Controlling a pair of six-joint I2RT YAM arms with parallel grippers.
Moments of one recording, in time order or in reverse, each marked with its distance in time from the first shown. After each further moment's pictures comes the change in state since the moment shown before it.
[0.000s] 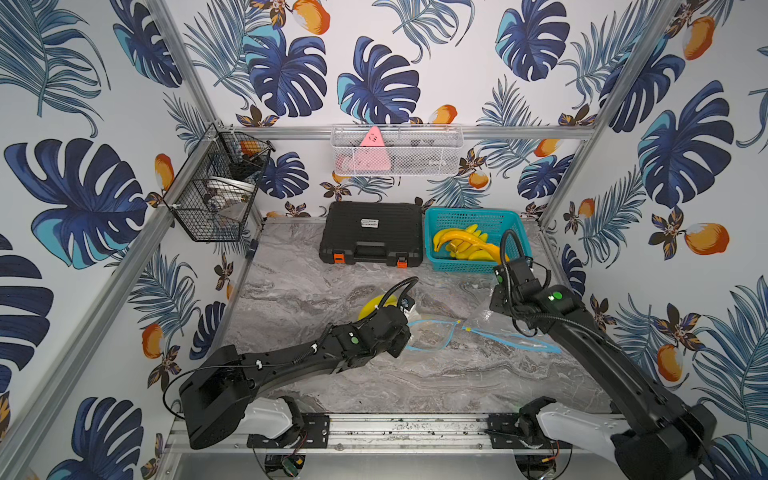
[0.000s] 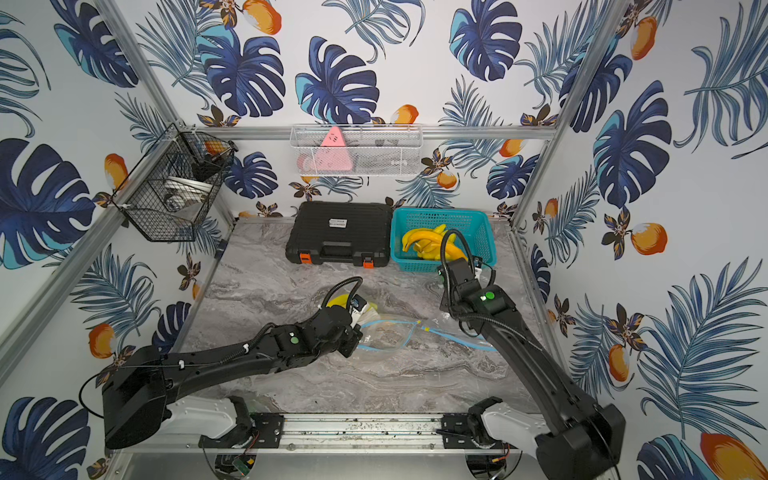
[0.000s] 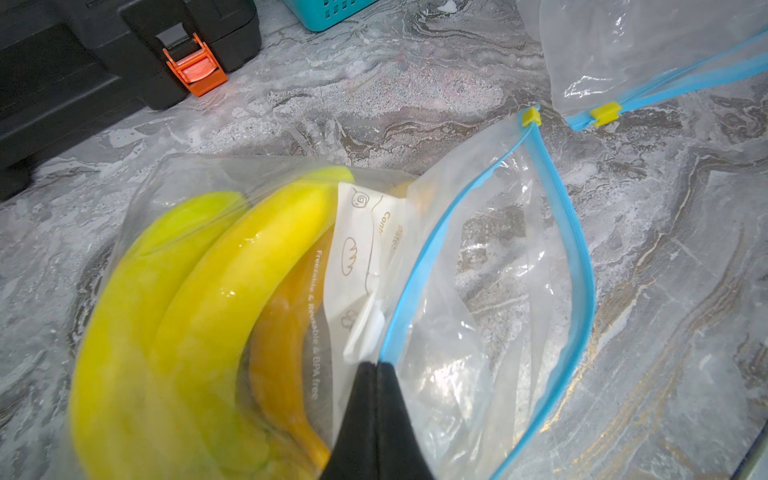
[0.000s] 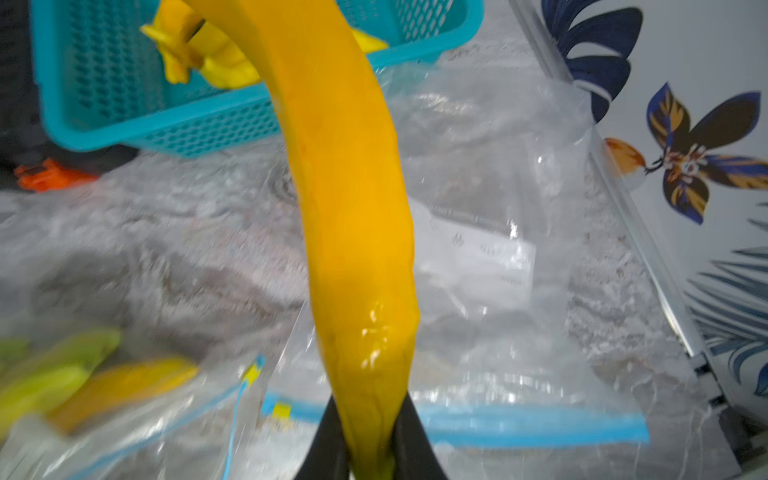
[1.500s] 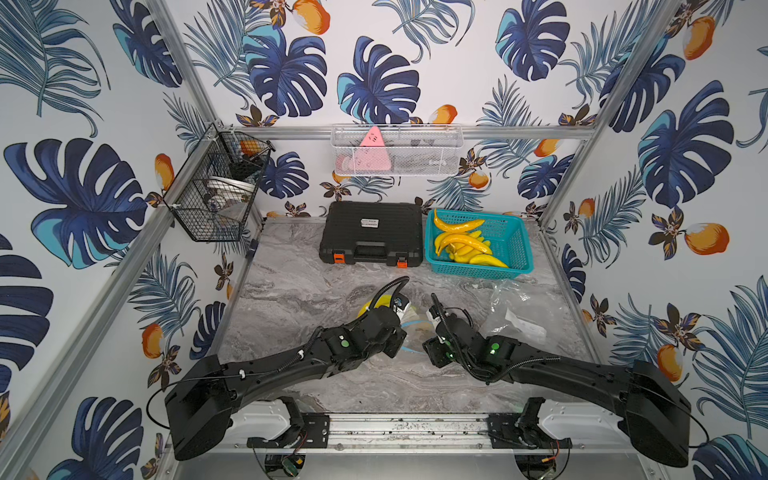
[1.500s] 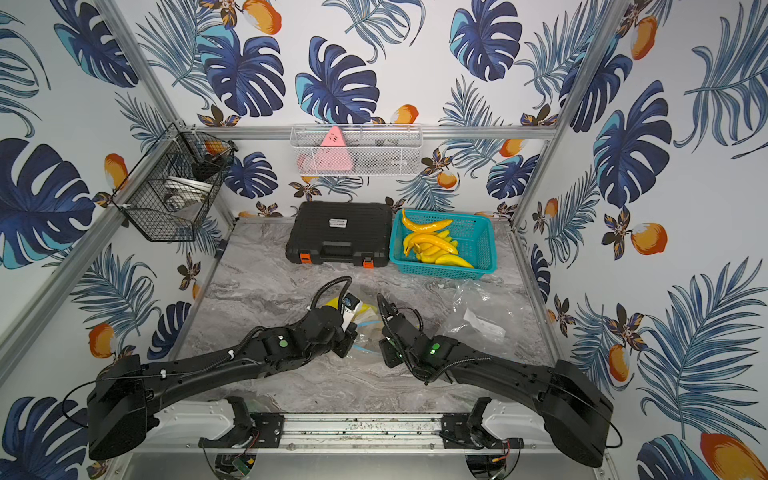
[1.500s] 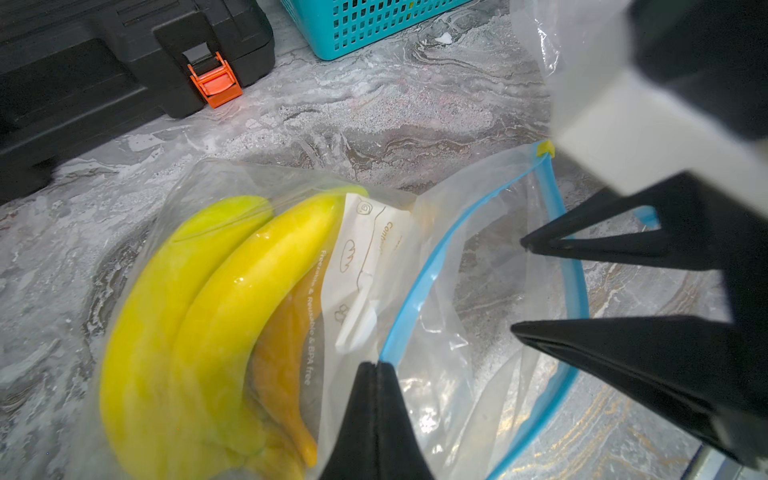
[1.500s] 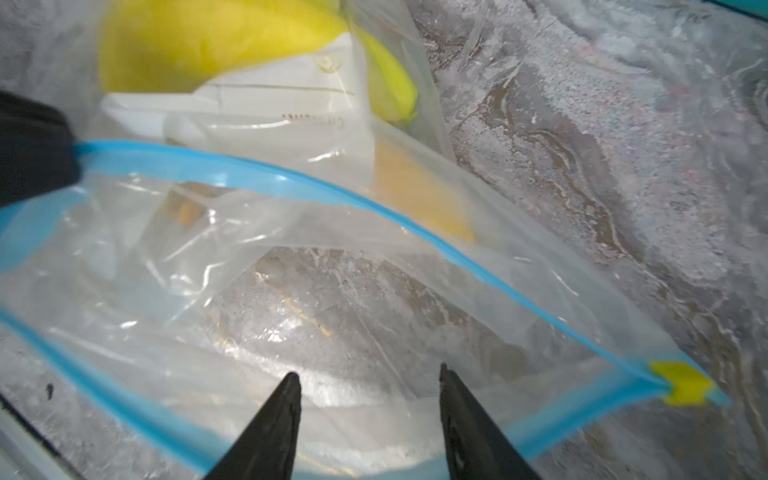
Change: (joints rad) left arm 0.005 -0.087 -0.032 -0.006 0.015 -0.024; right arm 0.613 0.017 -0.485 0.632 -0.164 -0.119
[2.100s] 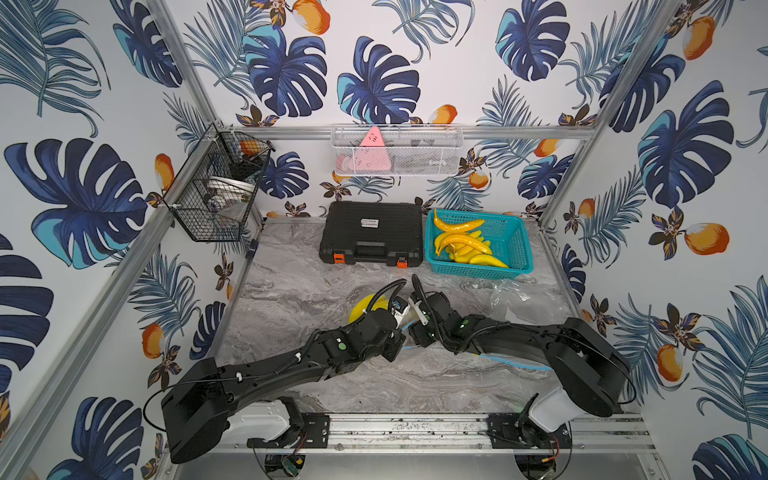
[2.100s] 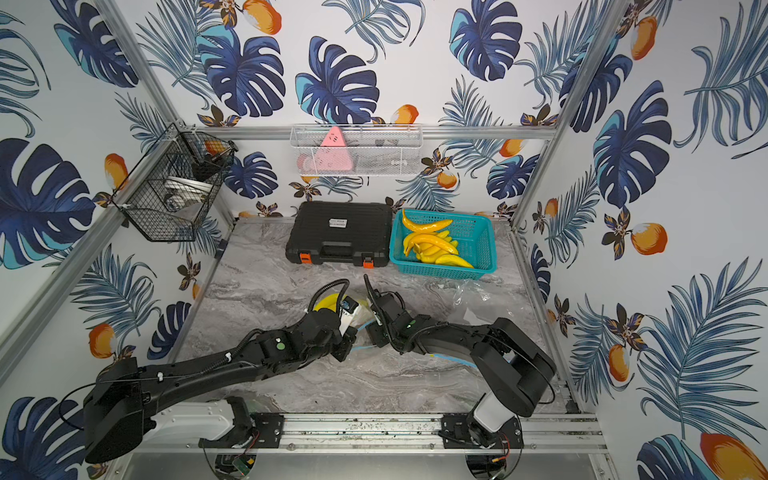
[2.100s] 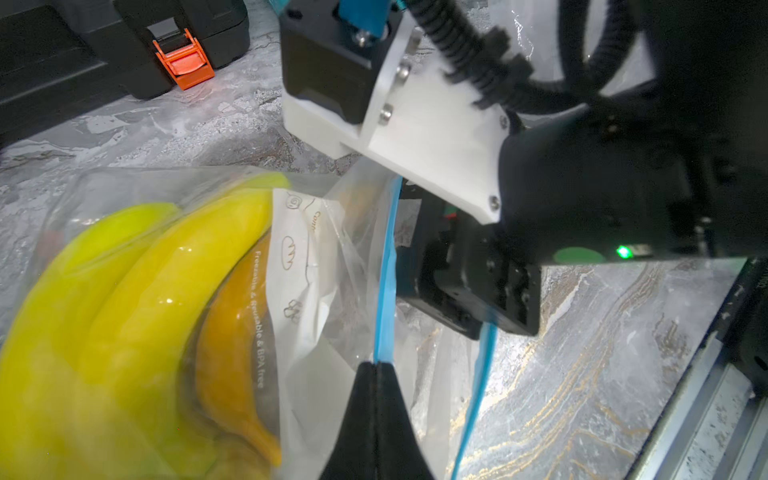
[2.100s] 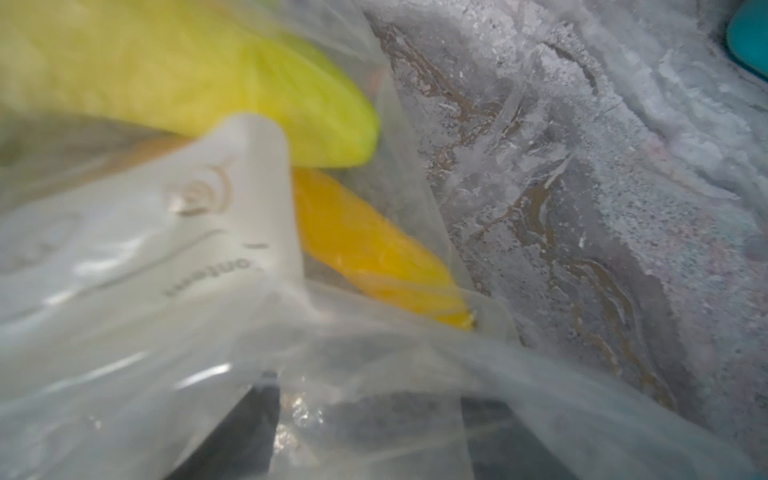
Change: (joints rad) left arm 0.001 -0.018 -0.031 0.016 0.058 -0.025; right arm -0.150 0.340 0.146 0.190 -0.099 -0.247
